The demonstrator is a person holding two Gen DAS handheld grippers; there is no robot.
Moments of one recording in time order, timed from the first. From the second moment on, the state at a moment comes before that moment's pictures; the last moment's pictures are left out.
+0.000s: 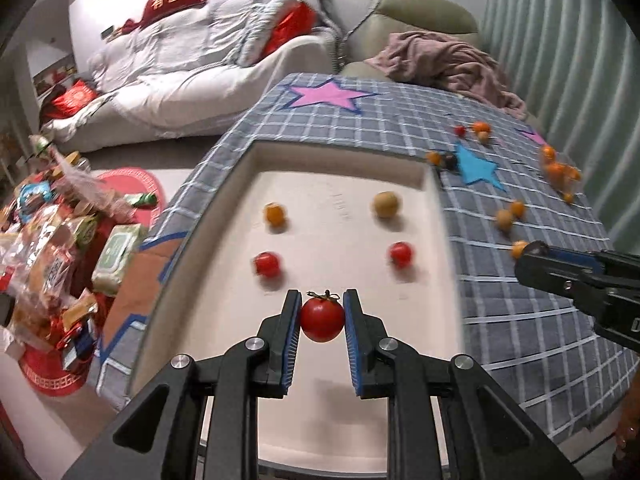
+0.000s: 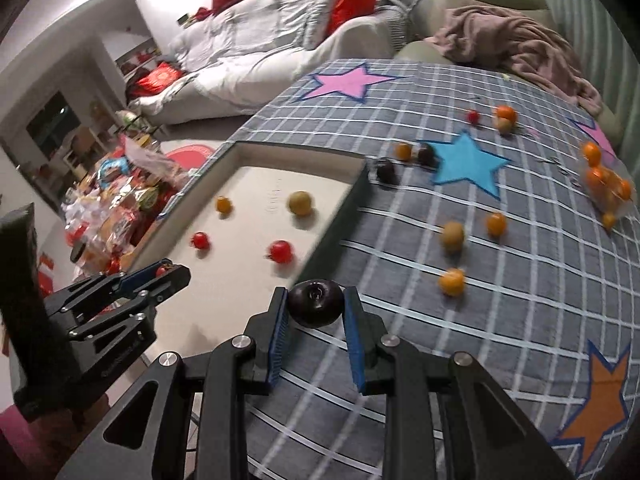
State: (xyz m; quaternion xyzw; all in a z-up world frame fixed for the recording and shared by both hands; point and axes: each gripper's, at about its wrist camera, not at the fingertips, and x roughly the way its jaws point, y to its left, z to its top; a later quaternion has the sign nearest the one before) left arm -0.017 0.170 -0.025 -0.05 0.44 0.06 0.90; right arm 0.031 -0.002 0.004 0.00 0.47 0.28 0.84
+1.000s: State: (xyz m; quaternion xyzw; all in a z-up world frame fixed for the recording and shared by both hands) left arm -0.013 0.212 -0.065 -0.04 0.47 0.10 0.87; right arm 0.035 0.084 -0.045 -0.09 0.52 0.31 0.79
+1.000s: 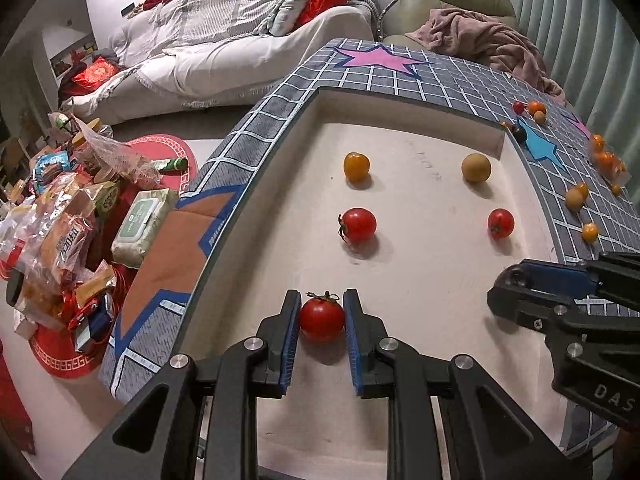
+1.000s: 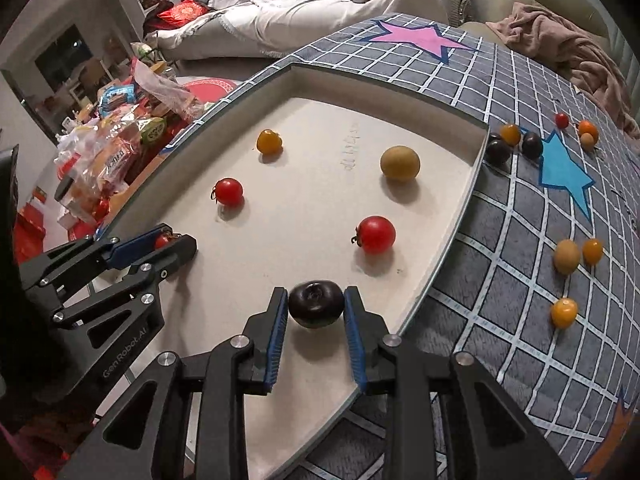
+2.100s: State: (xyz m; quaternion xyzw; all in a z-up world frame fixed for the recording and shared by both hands) left arm -0.015 0.189 -0.021 -0.06 0.44 0.07 0.89; right arm 0.040 0.010 0.007 -0.05 0.45 0.25 0.85
